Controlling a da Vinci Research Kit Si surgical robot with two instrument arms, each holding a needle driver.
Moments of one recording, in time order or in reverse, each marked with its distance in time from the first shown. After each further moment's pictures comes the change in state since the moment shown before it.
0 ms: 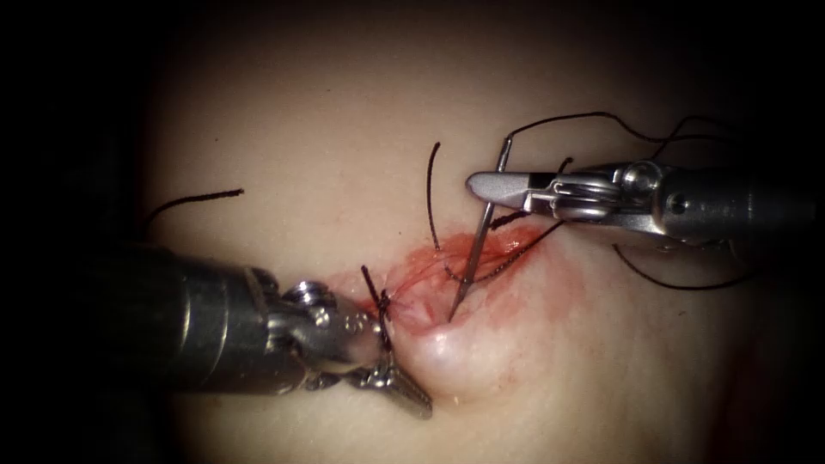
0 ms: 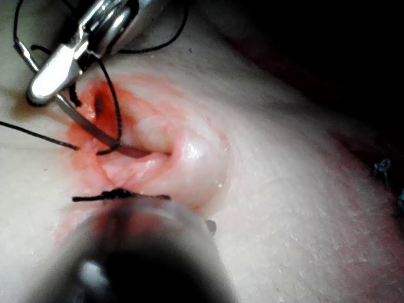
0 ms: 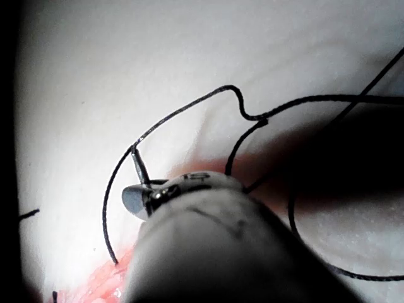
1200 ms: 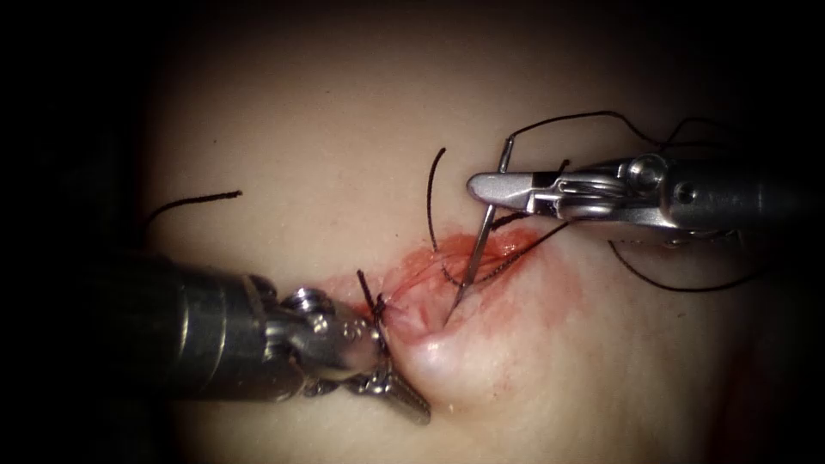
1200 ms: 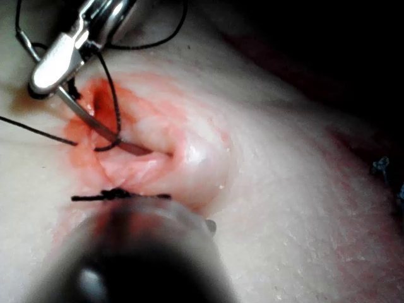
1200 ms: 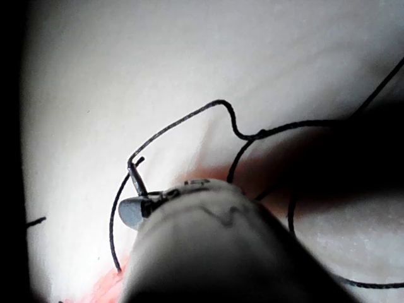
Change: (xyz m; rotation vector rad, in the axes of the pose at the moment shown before) right arm -0.002 -0.002 0.001 0.118 -0.044 0.112; left arm 0.000 0.000 0.000 0.000 0.000 0.000
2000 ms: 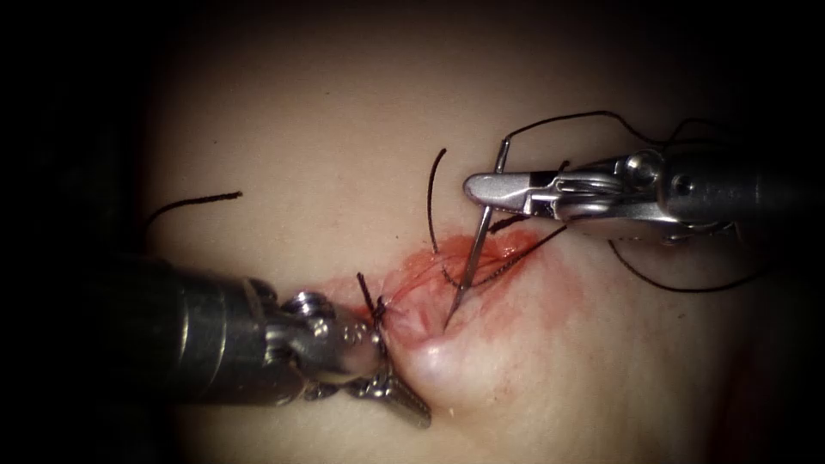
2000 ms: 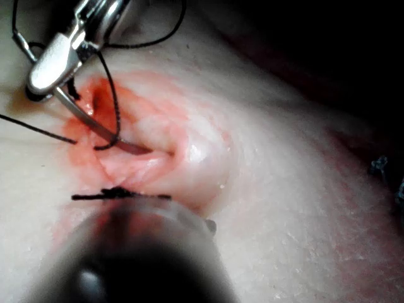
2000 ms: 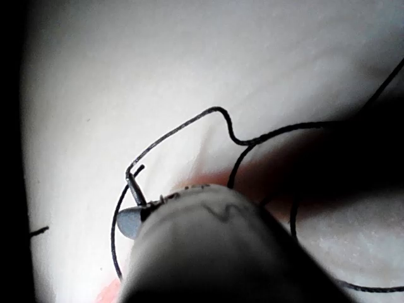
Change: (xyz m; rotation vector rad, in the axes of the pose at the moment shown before) right arm -0.001 -0.001 0.001 0.048 -0.025 0.114; left arm 0.000 0.000 0.000 0.000 0.000 0.000
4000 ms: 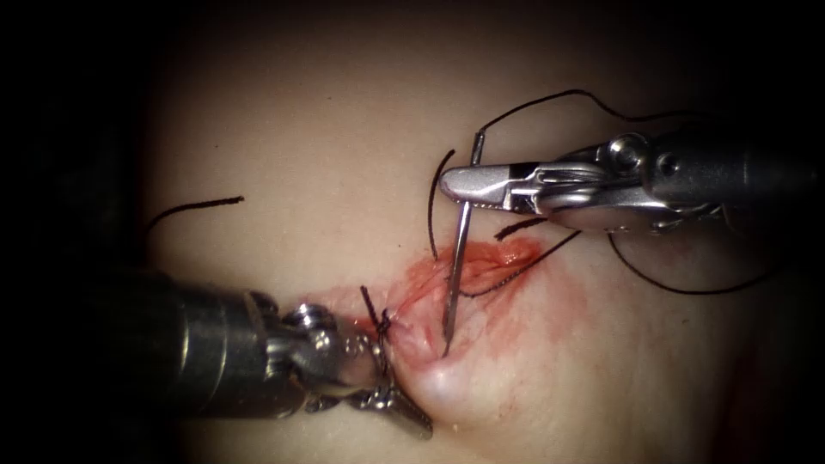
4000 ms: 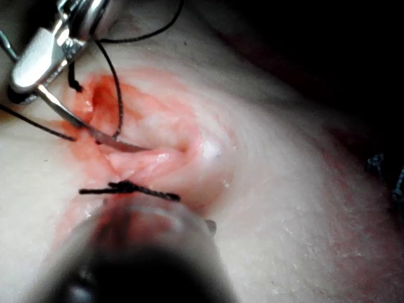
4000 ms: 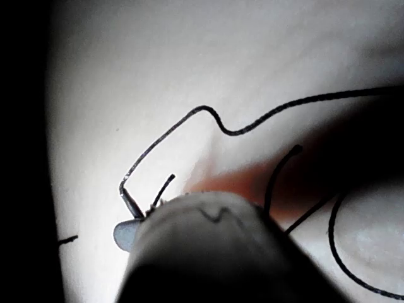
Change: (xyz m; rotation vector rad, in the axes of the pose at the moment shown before) right arm -0.004 -0.002 0.003 0.099 -0.076 0.101; left arm 0.000 0.000 0.000 -0.001 0.000 0.000
